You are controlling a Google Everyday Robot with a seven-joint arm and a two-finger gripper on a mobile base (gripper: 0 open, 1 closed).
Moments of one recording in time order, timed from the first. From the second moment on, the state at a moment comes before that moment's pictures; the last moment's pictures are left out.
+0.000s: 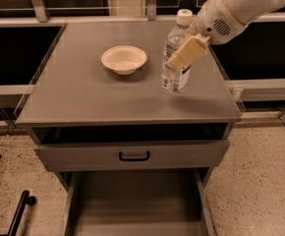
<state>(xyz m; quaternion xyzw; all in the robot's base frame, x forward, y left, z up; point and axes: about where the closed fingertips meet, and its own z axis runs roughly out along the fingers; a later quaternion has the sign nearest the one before) 0.588 -0.098 0.975 -0.56 0.76 0.12 0.32</state>
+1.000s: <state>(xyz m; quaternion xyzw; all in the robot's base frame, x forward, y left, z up) 0.539 -0.122 0.992 -0.62 0.71 0.15 0.31</state>
